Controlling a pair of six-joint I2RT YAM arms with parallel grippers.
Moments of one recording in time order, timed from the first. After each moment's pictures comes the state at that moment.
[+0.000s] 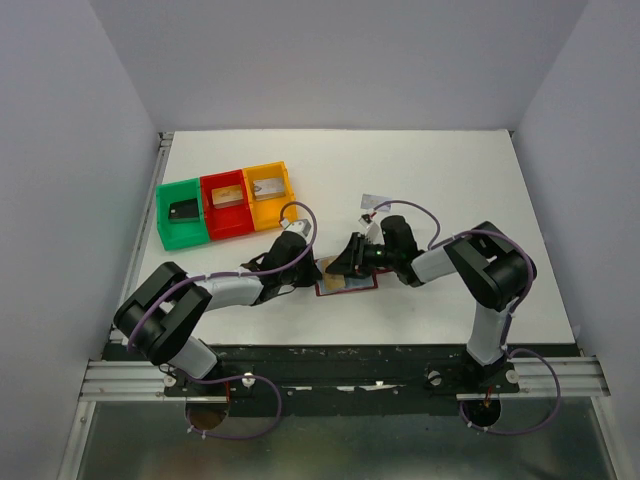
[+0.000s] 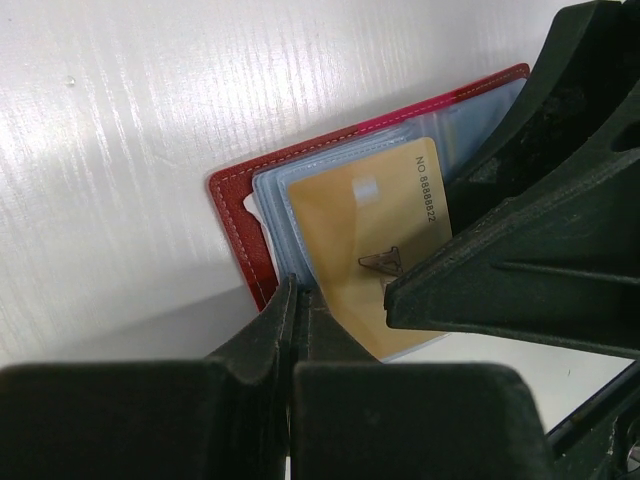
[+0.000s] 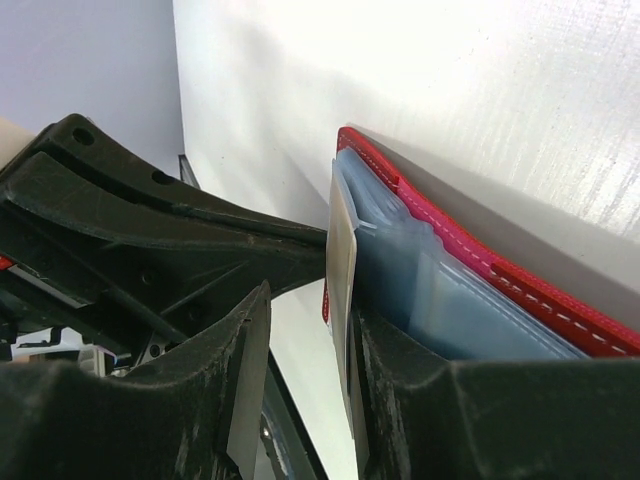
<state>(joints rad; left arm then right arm) -0.70 1.51 0.57 0.24 0.05 -0.69 0.56 1.89 0.68 0.70 -0.71 0.95</state>
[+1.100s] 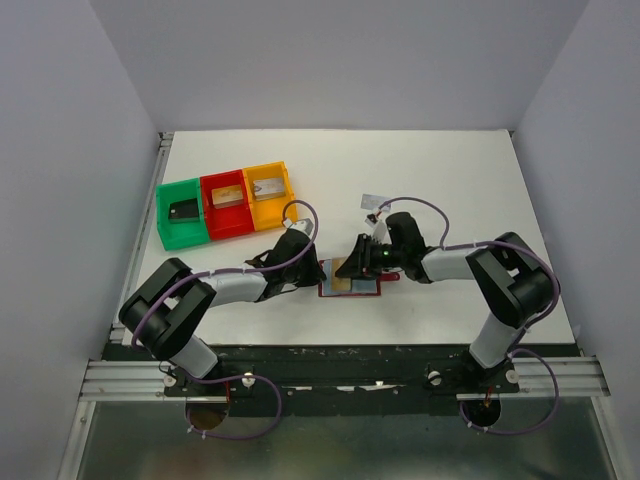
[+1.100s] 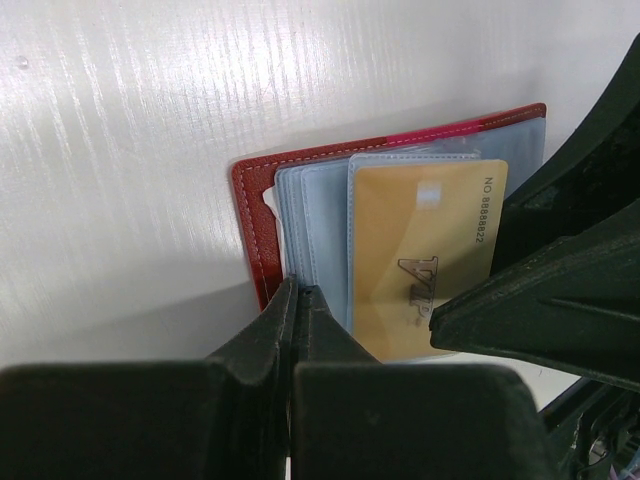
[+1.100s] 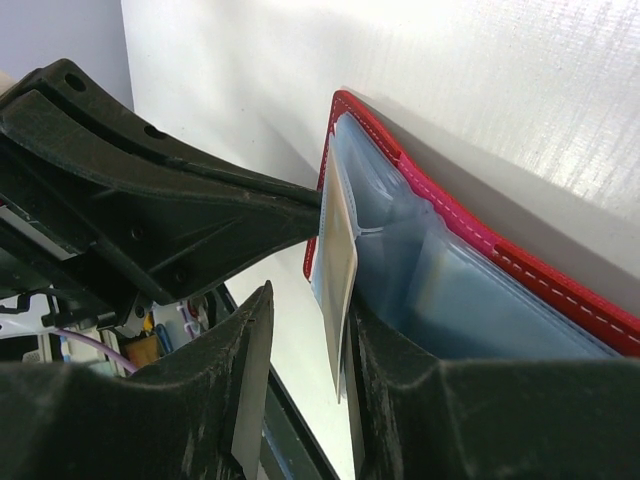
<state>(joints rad) -0.71 1.55 0.61 0.20 0.06 -0.75 0.53 1.74 0.68 0.40 -0.68 0.79</state>
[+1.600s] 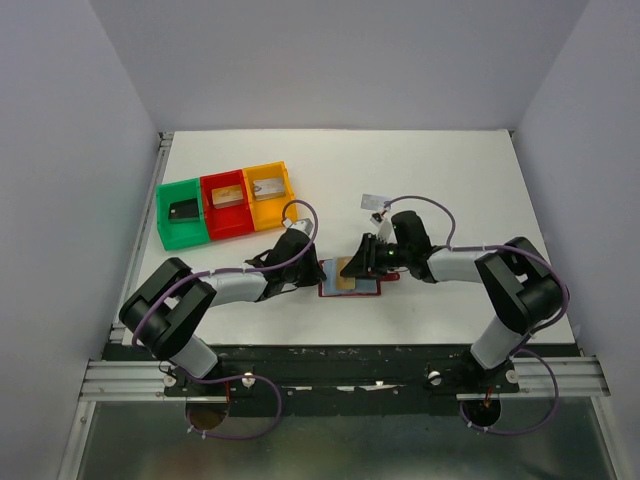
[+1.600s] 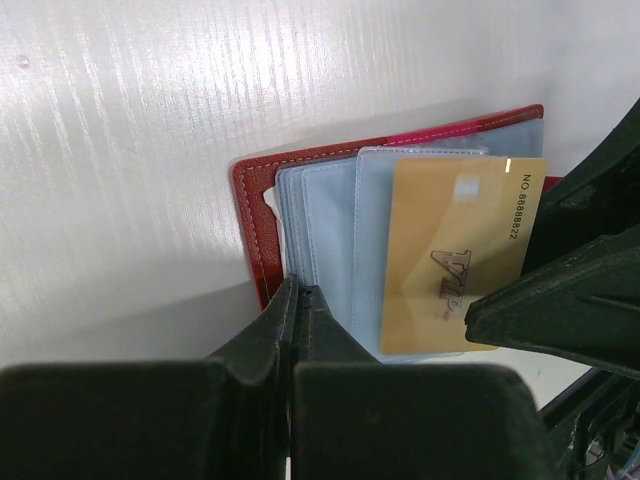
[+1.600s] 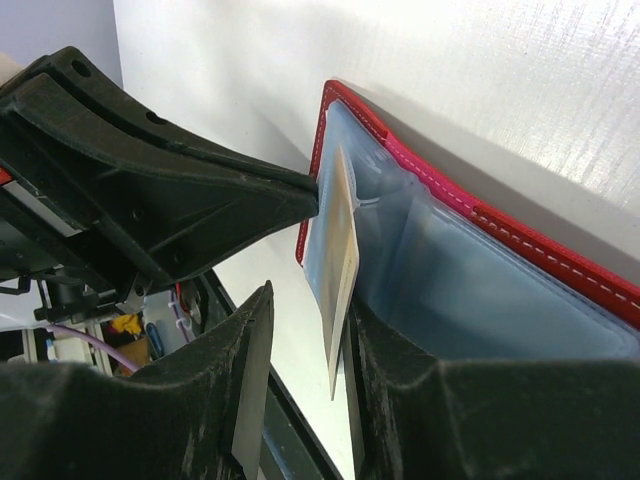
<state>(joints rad) -0.71 1.55 0.61 0.20 0.07 -0.76 0.51 1.69 0.66 0.34 -0.68 0.74</state>
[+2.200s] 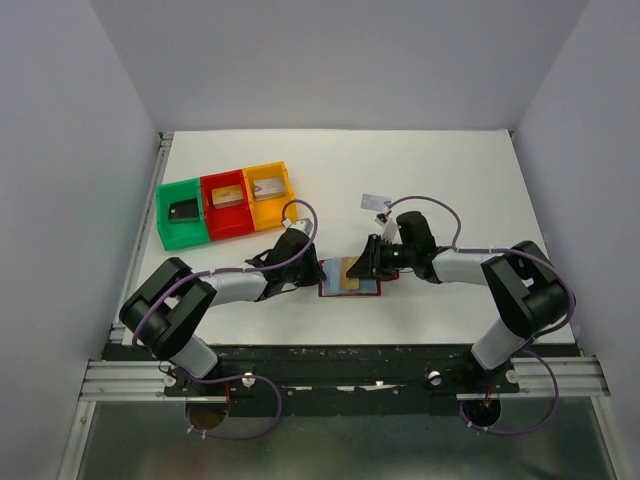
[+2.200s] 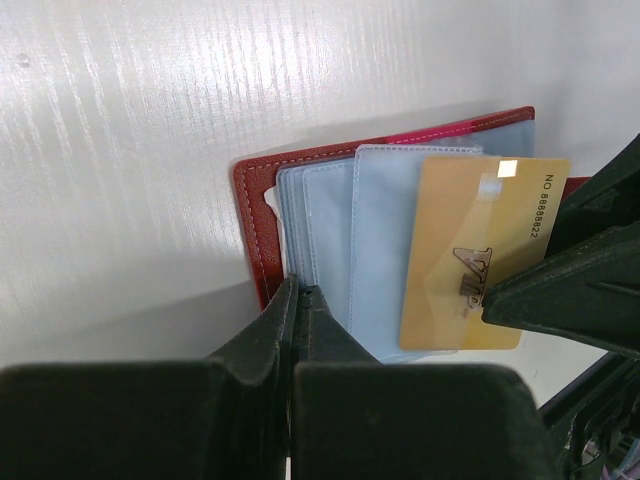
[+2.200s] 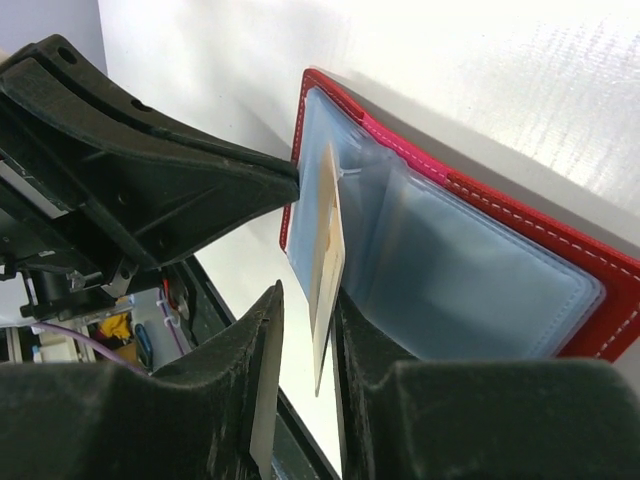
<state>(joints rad) -0.70 1.55 0.61 0.20 0.07 -0.76 0.48 1.65 0.65 0.29 -0.67 0.70</state>
